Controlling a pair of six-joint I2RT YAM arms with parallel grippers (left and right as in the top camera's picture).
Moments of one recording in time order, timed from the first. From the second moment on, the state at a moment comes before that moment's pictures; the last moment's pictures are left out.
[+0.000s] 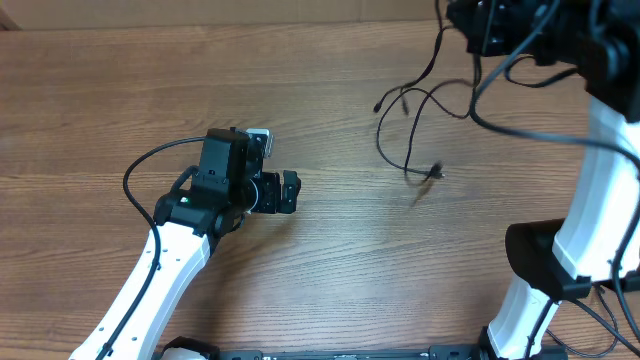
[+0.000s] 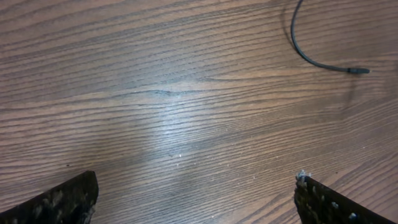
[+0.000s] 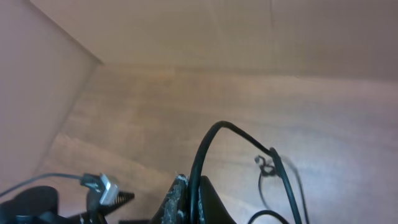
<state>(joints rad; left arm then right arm) -0.29 1.29 0.91 -0.57 0.20 -0.23 0.12 2.03 2.94 -1.64 -0.44 0.15</state>
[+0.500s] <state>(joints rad) -0.29 1.29 0.91 -0.57 0.20 -0.23 0.30 2.03 2.51 -1.64 -0.49 0.04</state>
